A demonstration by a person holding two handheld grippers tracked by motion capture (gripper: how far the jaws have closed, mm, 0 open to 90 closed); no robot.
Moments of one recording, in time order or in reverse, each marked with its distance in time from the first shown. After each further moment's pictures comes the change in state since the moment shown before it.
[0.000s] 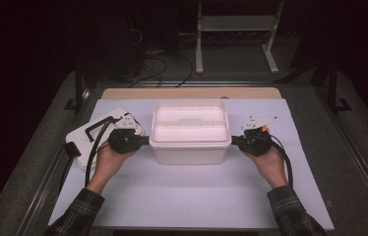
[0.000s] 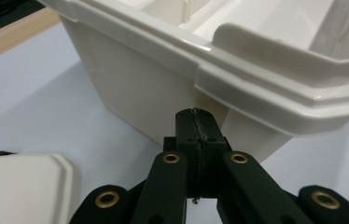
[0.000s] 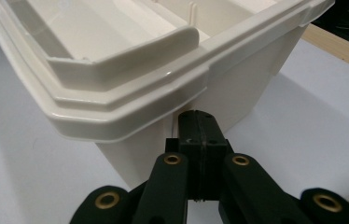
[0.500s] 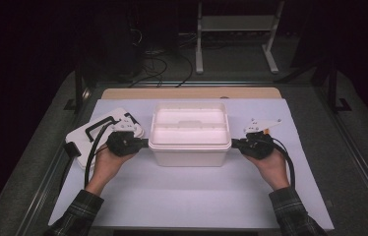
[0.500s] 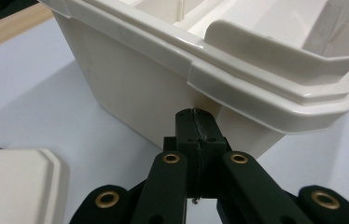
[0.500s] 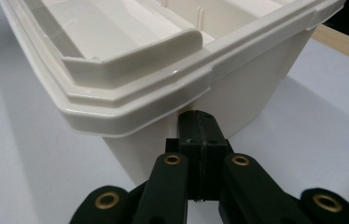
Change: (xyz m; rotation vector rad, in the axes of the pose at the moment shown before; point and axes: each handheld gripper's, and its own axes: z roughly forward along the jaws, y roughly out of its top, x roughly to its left) left arm -0.005 -0.006 -0.007 -0.007 -0.031 -0.010; right arm 0.006 -0.006 -0.007 -0.021 0.046 0.005
